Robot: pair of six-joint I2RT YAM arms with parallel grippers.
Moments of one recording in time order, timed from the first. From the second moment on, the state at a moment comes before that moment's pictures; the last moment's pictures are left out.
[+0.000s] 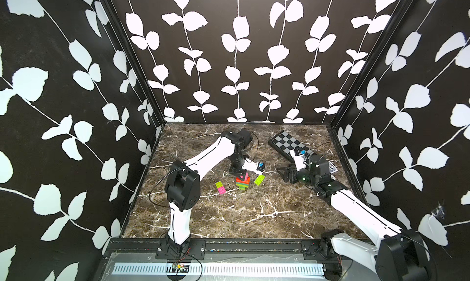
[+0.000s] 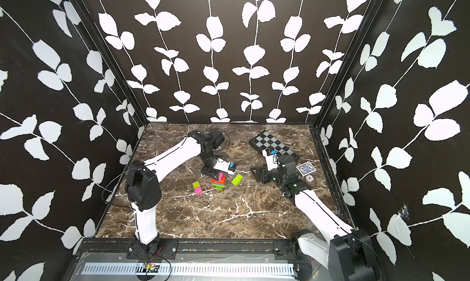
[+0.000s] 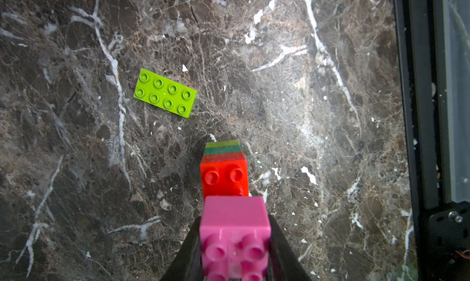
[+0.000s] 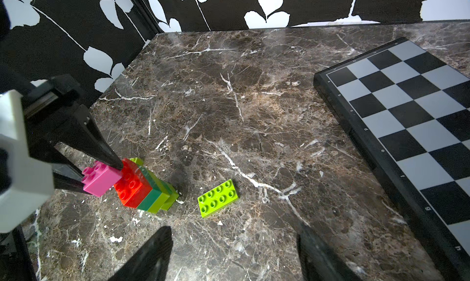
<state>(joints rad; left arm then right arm) -0.69 1.95 1.77 -1.32 0.29 1.21 0.31 1.09 0.61 -0.06 -0.39 0.14</state>
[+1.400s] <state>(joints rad) -0.73 1.97 1.77 -1.33 0.22 1.14 0.30 1.11 0.59 -0.06 -0.41 0.14</state>
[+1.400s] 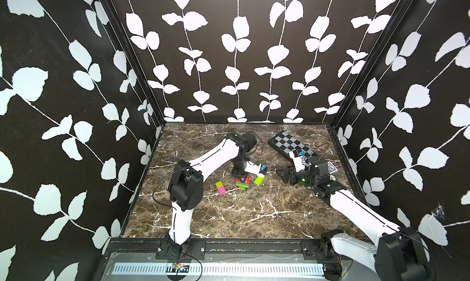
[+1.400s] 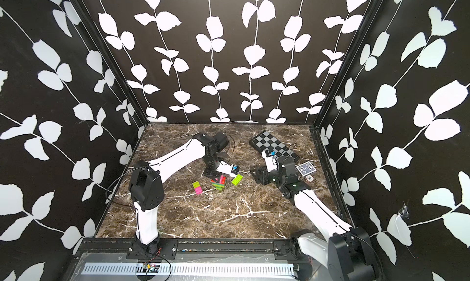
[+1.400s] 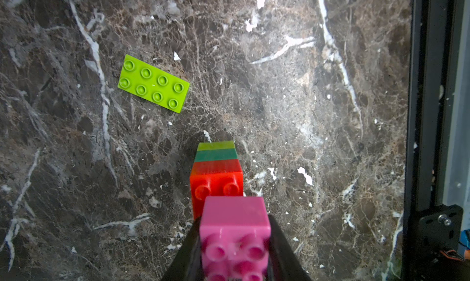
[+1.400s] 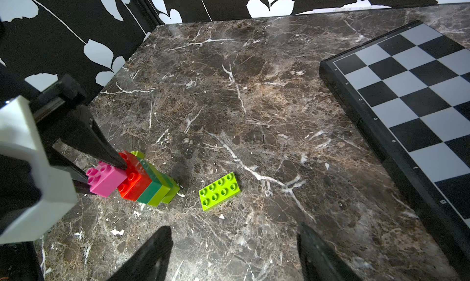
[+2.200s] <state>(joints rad) -0.73 1.97 1.77 -1.32 0.17 1.13 0.30 1.12 0.59 -0.06 -0.42 0.14</state>
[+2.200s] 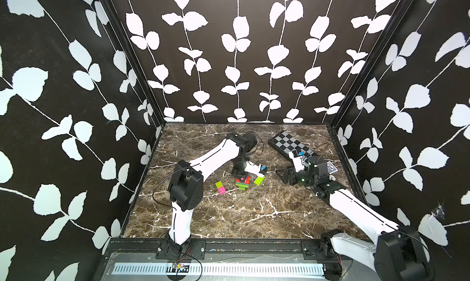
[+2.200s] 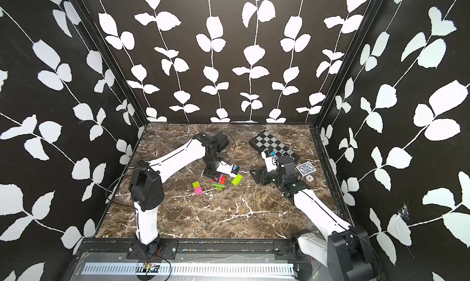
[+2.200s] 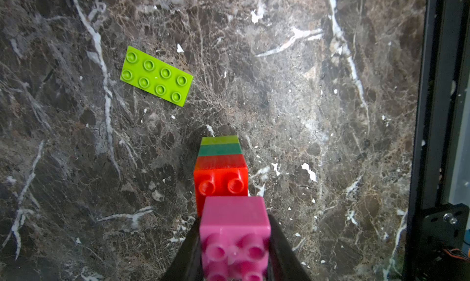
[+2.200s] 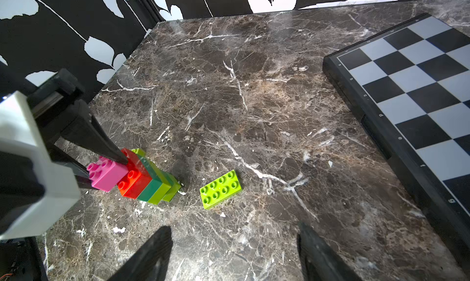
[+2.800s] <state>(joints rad) -0.73 1.97 1.76 -1.32 0.14 1.08 0.30 1.13 0.59 -0.05 -0.43 0.14</state>
